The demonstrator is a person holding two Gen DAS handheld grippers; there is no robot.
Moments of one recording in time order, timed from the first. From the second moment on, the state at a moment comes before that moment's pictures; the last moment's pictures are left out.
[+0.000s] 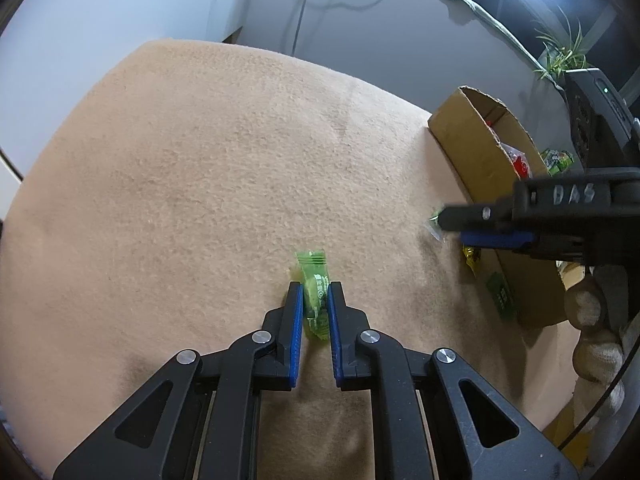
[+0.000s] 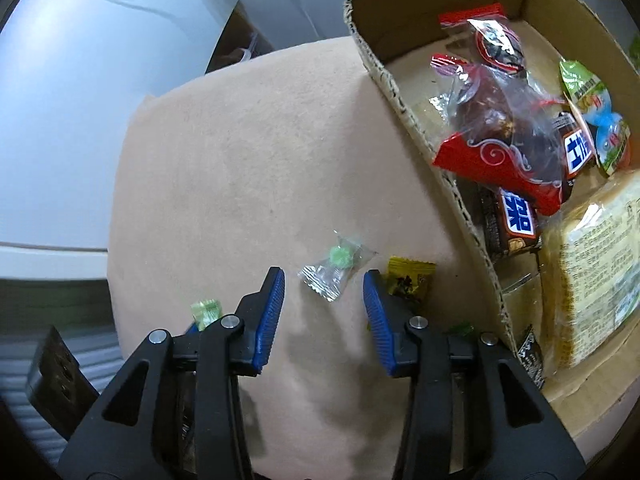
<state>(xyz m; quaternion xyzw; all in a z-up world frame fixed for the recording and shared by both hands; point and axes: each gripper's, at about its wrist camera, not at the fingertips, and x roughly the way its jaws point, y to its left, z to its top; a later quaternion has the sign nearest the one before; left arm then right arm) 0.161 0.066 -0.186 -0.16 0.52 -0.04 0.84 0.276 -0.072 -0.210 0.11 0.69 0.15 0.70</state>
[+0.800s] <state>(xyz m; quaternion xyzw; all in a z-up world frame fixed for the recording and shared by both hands) 0.158 0.067 -0.184 -0.15 0.52 -0.03 0.84 0.274 -0.054 -0.199 0.04 0.67 0.17 0.72</state>
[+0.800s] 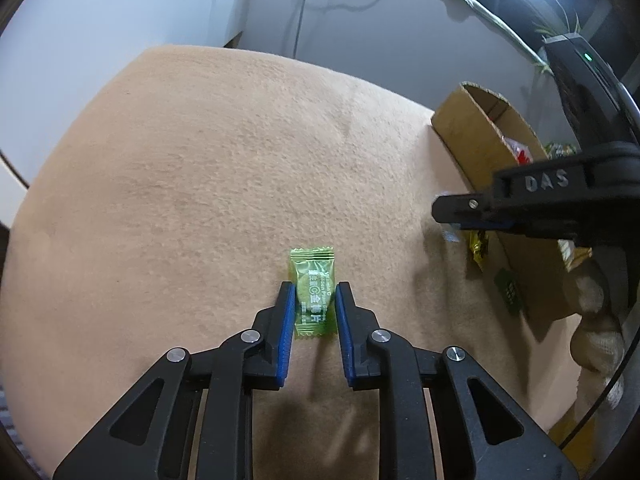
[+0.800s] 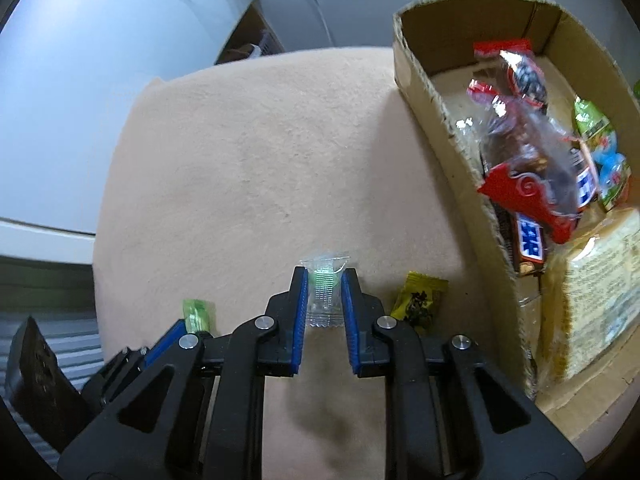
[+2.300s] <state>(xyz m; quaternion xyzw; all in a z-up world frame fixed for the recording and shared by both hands) 0.222 -0.072 -0.074 -0.07 0.45 -0.19 0.87 0.268 -0.255 -0.093 0.09 0.57 0.08 0.81</state>
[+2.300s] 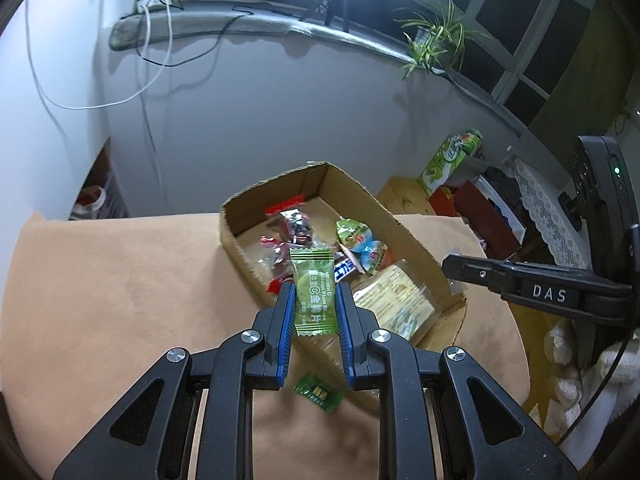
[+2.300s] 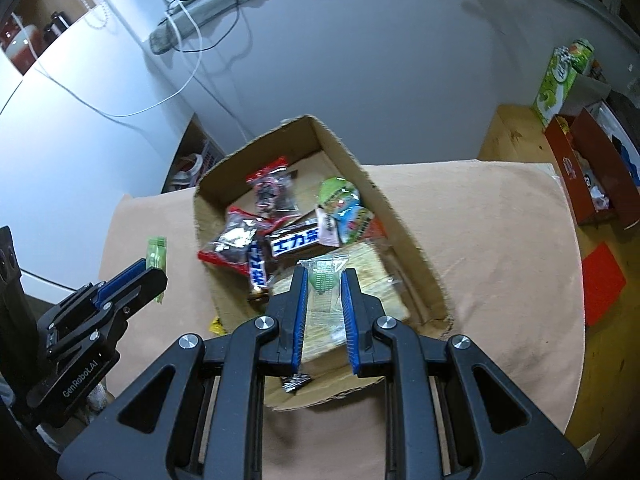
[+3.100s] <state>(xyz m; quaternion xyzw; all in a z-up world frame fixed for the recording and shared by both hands) 0.237 -0.105 -0.083 -0.03 0.47 -0.19 0.86 0.265 -0.263 -0.110 0.09 0.58 0.08 0.80</state>
